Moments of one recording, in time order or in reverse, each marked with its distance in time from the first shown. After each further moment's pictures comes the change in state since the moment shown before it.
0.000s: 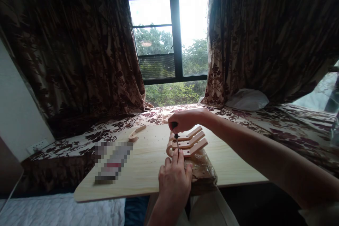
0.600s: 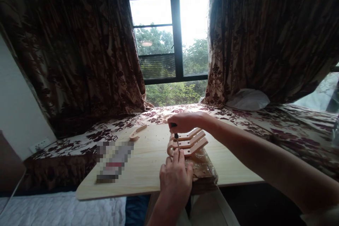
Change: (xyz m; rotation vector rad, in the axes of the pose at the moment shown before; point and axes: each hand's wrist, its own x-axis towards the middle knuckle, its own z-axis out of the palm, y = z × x) left_hand 0.001 0.003 -0.005 -0.005 -0.025 -0.015; right_hand 0.002 -0.007 0.008 -0.053 0.072 0.022
